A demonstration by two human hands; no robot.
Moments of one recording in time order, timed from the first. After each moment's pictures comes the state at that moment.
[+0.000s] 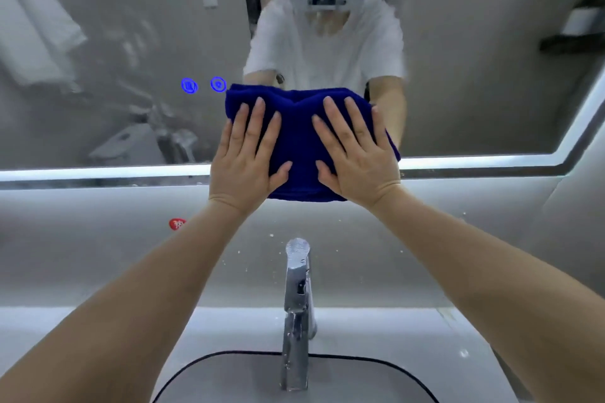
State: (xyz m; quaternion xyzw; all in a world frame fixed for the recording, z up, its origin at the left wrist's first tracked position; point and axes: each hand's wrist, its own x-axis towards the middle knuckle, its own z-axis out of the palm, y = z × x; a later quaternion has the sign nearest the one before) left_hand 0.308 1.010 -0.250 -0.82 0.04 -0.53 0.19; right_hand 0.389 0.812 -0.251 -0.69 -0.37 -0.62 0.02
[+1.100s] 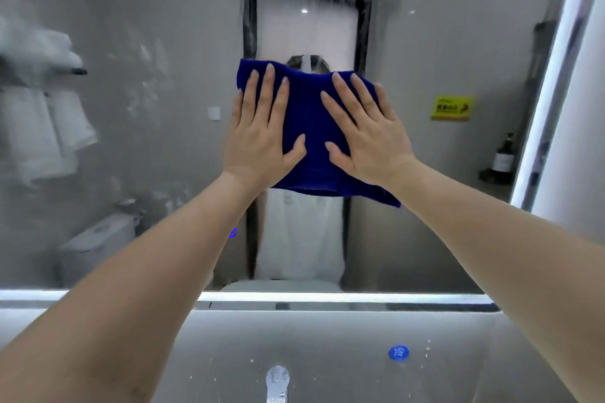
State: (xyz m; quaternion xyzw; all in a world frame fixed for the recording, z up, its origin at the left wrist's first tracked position) left_hand 0.326 0.975 -0.006 -0.79 0.02 -0.61 0.08; right_hand 0.393 0.780 0.011 -0.71 -0.36 -0.60 -0.07
